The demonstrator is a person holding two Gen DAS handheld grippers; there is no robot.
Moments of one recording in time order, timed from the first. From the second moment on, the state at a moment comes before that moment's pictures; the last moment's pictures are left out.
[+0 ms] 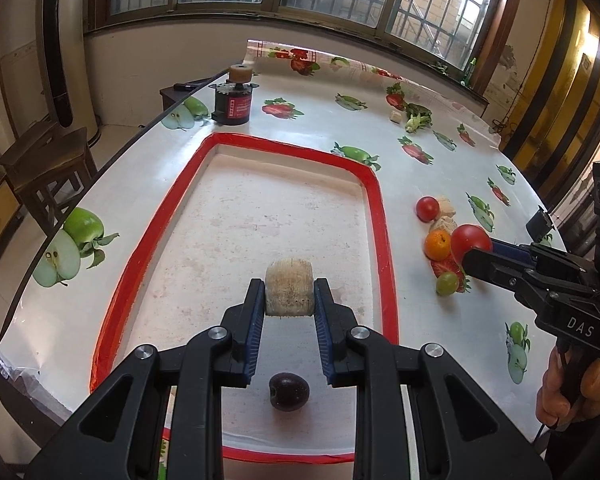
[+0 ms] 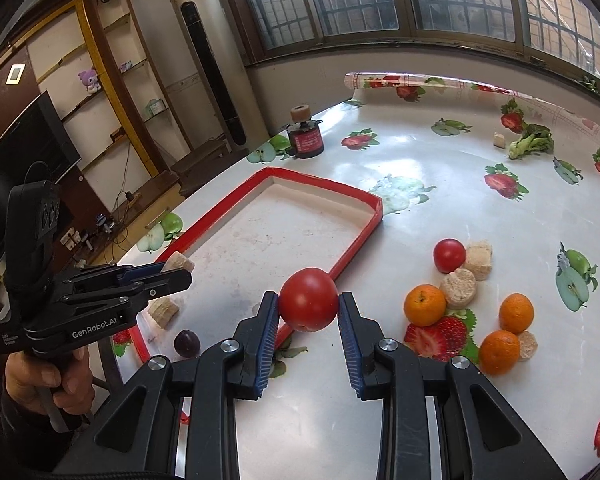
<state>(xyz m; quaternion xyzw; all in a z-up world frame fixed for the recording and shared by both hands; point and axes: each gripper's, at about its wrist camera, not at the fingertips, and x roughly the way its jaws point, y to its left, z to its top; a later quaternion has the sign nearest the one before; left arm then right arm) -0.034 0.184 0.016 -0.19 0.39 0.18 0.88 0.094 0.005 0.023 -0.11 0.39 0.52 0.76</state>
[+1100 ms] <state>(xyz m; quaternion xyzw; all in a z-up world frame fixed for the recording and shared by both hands) -0.033 0.230 -0.031 -0.22 0.43 0.22 0.85 0.062 0.102 -0.037 -0.20 0.42 0.54 0.70</state>
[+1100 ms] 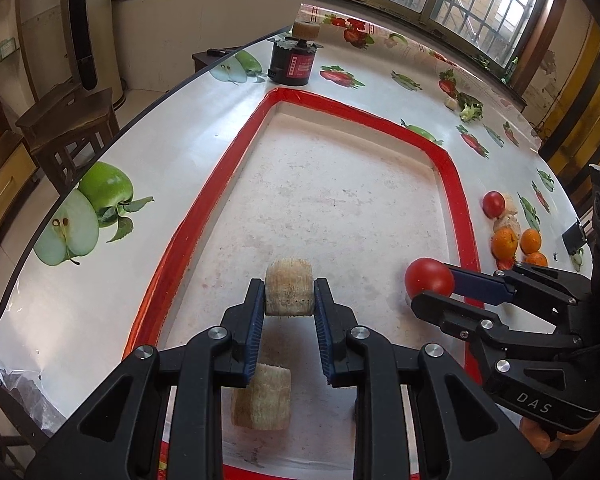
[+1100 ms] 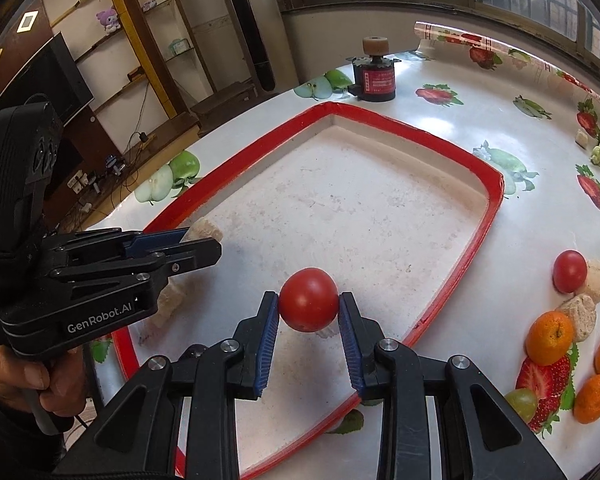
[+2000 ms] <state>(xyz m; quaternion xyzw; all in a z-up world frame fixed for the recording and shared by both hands) -0.042 0.218 -0.021 -0.23 0.43 0.23 0.84 0.075 0.055 -0.006 -0.16 0.41 0.53 0.73</state>
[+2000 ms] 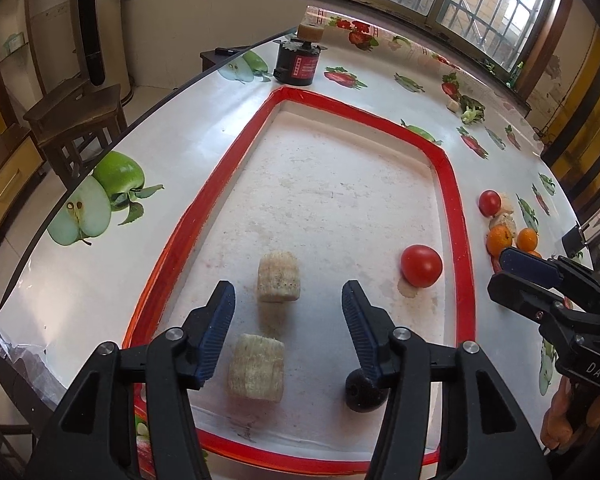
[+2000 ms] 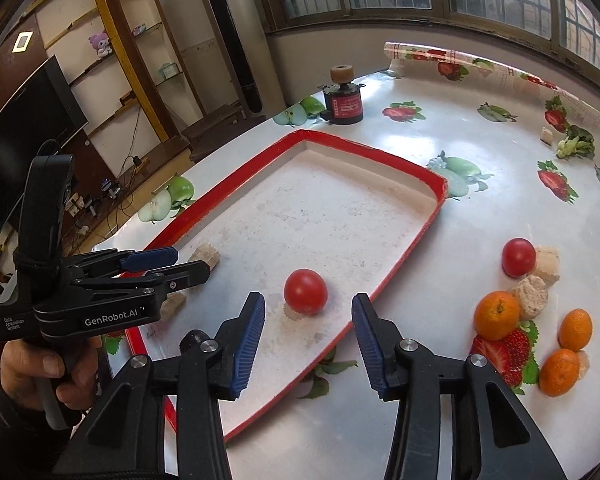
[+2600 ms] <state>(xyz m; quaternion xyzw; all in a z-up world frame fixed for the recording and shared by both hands) -0.035 0.175 0.001 -0.20 0.42 0.21 0.86 0.097 -0.024 0.007 -0.11 0.41 0.49 0.77</state>
